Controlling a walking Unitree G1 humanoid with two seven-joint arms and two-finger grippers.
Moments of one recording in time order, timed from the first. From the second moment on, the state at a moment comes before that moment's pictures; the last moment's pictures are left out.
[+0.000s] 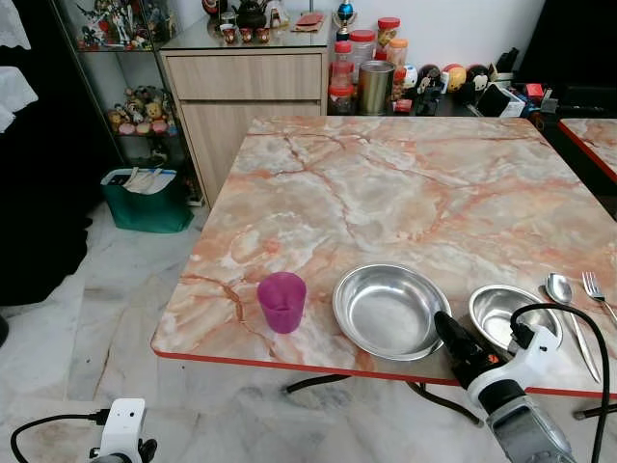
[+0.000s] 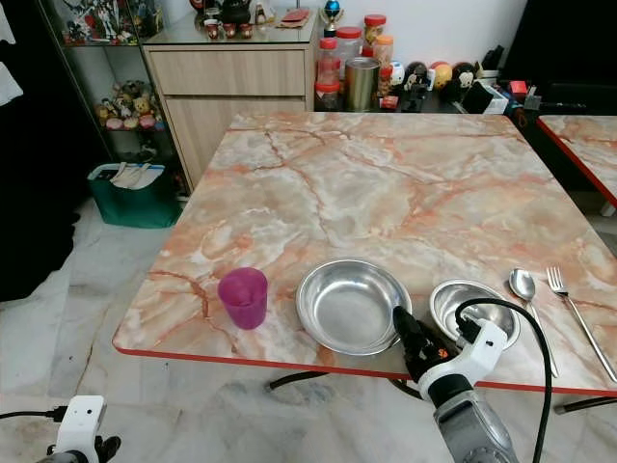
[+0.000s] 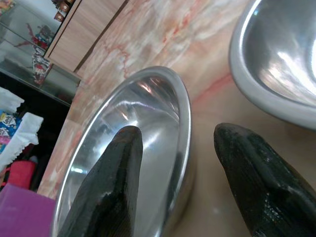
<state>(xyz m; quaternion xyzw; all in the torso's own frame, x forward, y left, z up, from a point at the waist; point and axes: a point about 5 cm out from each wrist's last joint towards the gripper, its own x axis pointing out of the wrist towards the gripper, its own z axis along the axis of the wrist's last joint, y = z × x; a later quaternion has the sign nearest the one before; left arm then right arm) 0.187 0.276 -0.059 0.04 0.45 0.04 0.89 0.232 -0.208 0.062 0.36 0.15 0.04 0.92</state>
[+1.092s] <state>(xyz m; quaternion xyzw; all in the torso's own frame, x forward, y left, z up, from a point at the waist) 0.187 0.276 -0.059 0.04 0.45 0.04 0.89 0.262 -0.202 0.061 0.36 0.15 0.04 0.92</state>
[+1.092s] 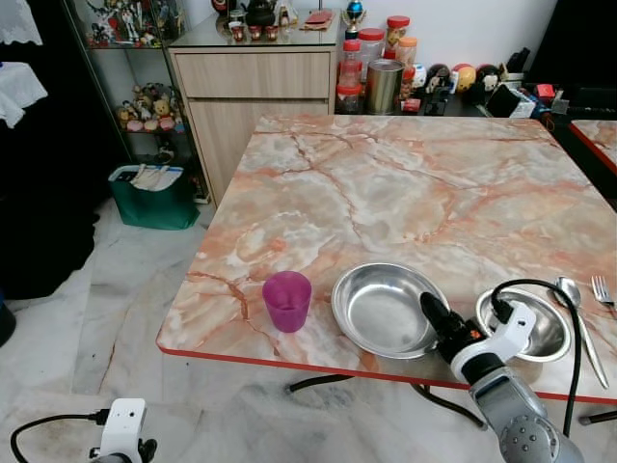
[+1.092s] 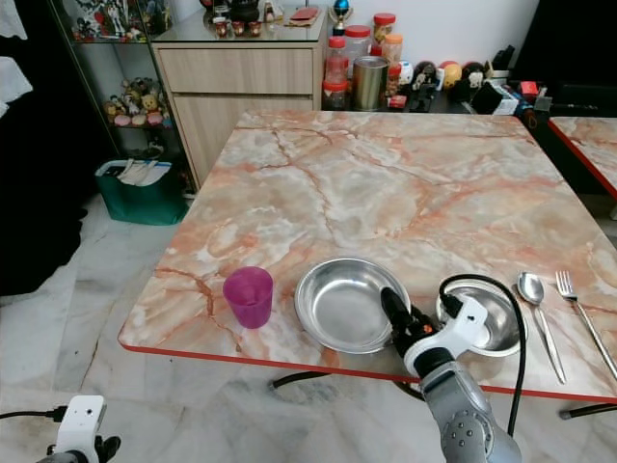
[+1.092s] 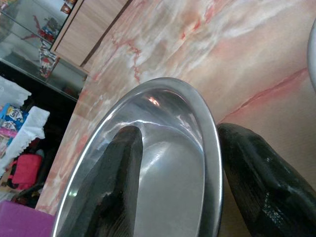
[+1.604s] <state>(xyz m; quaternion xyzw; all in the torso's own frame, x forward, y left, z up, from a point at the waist) 0.187 0.276 -0.059 0.04 0.45 0.04 0.89 0.271 -0.207 0.066 0.33 0.15 0.03 0.93</state>
